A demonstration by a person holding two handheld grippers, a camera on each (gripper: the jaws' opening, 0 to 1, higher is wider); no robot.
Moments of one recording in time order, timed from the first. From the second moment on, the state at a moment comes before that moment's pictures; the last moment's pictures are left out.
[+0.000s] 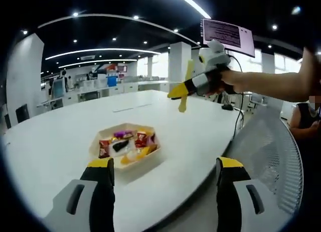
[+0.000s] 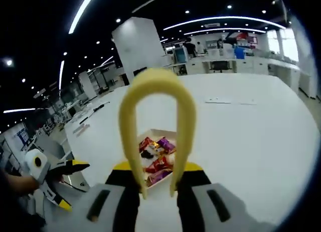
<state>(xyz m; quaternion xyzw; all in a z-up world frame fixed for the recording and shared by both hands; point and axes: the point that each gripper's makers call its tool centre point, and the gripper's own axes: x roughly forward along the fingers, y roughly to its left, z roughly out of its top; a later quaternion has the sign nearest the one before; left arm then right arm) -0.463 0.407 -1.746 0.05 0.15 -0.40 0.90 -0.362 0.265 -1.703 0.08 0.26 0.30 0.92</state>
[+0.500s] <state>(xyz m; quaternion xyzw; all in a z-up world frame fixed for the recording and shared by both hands) -0.487 0.356 -1.691 -0.03 0.14 -0.54 0.83 -0.419 0.301 -1.660 0.14 0.21 0.39 0.89</state>
